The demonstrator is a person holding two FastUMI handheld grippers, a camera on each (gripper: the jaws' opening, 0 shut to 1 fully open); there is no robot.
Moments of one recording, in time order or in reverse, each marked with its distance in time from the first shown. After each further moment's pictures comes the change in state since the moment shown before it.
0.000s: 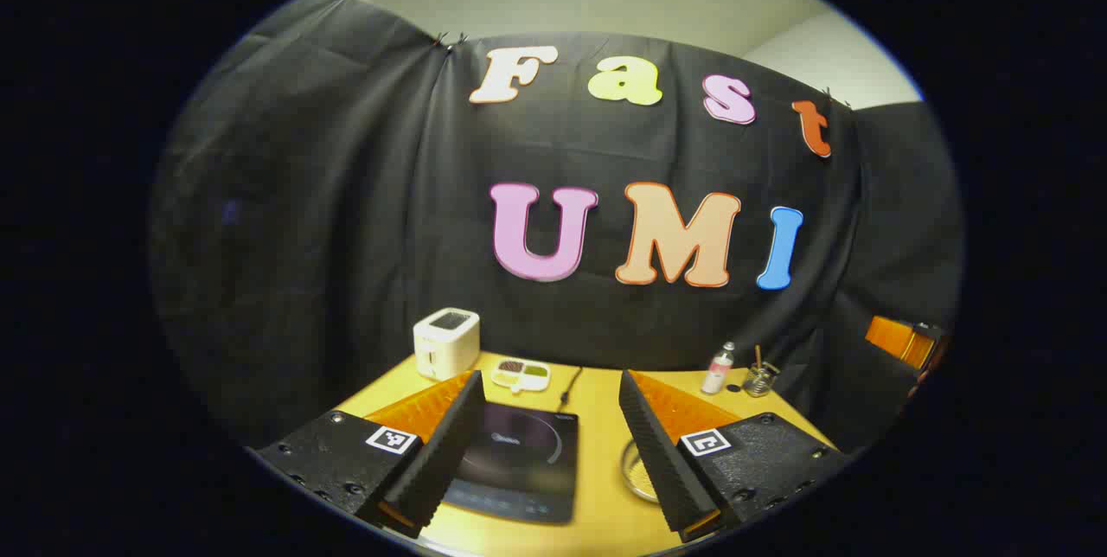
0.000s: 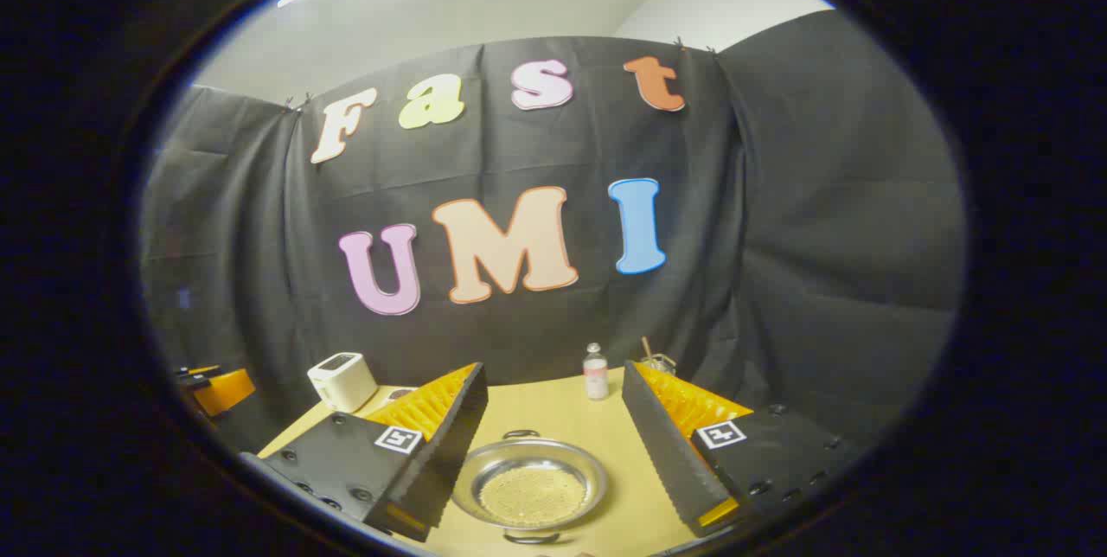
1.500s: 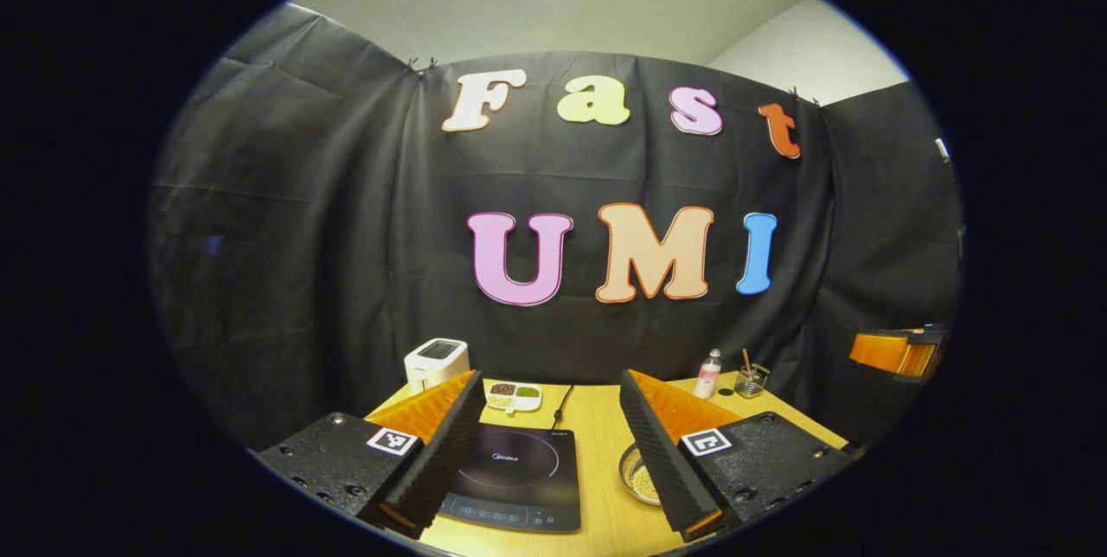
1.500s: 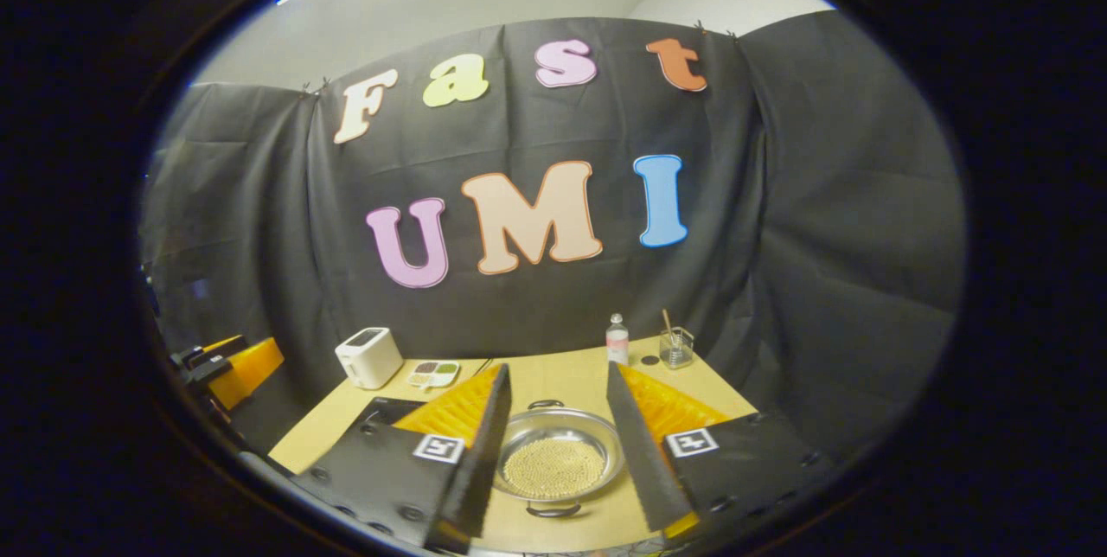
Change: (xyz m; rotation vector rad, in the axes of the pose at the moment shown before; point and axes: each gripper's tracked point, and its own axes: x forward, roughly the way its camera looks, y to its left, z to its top) left arm -0.024 -0.032 0.014 0.009 -0.059 -0.051; right arm -0.037 0.004 -0.010 -0.004 0.103 0.044
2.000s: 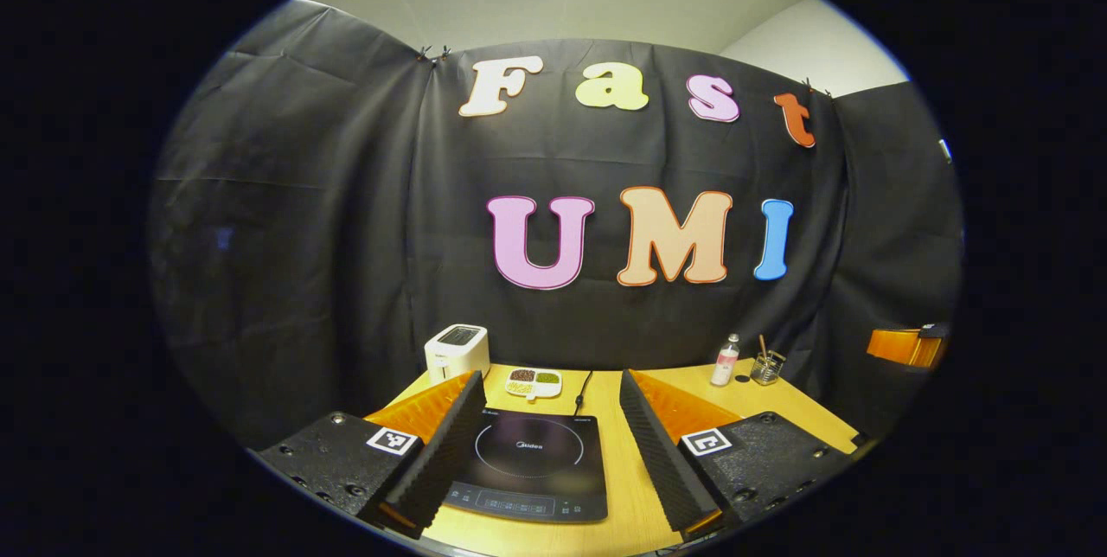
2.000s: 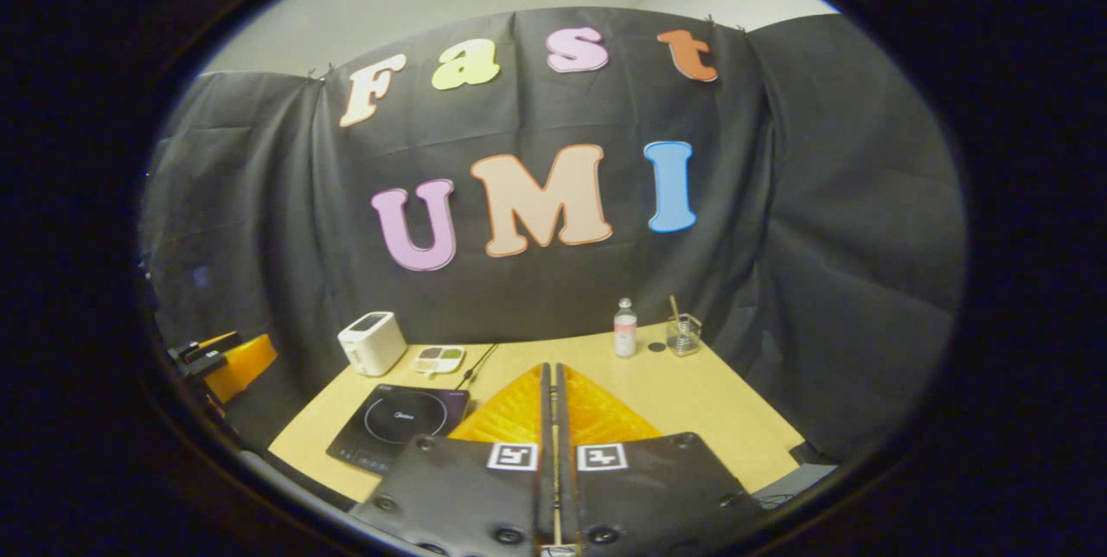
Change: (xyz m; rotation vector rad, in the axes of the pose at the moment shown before) left arm -0.004 0.036 -0.016 0.007 0.047 0.031; right arm 0.000 0.030 -0.017 0.004 0.039 0.020
